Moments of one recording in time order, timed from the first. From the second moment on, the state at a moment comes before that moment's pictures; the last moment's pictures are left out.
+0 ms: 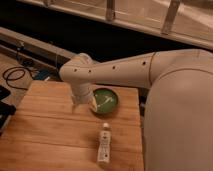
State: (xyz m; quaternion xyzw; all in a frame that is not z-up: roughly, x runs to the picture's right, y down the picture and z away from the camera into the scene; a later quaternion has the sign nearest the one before) arm -0.103 0.101 0.704 -0.26 0.23 0.64 0.68
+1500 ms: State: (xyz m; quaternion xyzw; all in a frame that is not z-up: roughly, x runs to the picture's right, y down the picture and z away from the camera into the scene) arm -0.022 0.202 0.714 -0.25 0.29 0.68 0.62
